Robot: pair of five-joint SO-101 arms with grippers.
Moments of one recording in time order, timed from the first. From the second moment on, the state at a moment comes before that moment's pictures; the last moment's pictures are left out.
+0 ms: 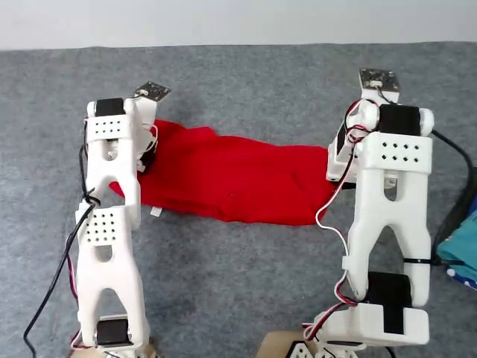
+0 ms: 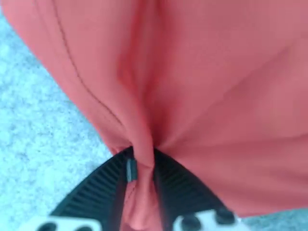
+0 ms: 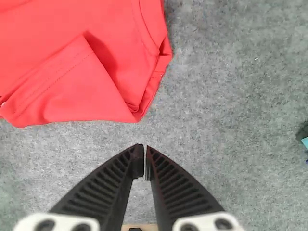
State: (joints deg) left arm -8.9 64.3 -58.6 99.1 -21.2; right arm 2.5 -1.8 -9.1 100.5 -2.6
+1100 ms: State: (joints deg) left arm 27.3 47.5 -59.5 99.1 -4.2; right arm 27.9 -24.8 -1.5 100.5 19.6
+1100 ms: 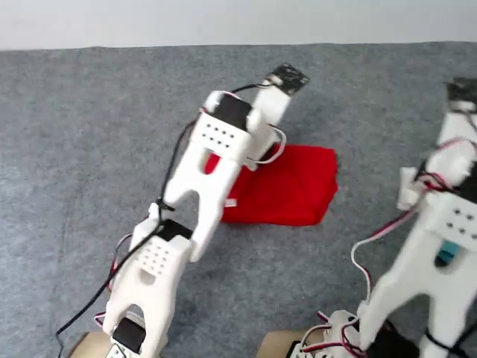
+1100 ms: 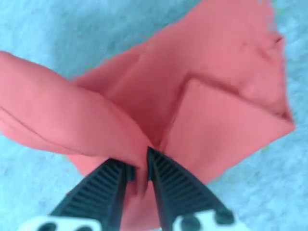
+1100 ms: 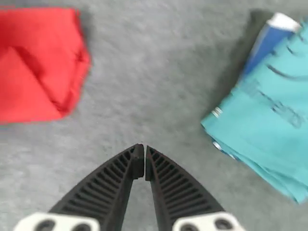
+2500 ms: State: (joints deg) left arm 38.7 58.0 -77.8 99.1 -0.6; right arm 40.0 -31.6 6.5 100.5 27.8
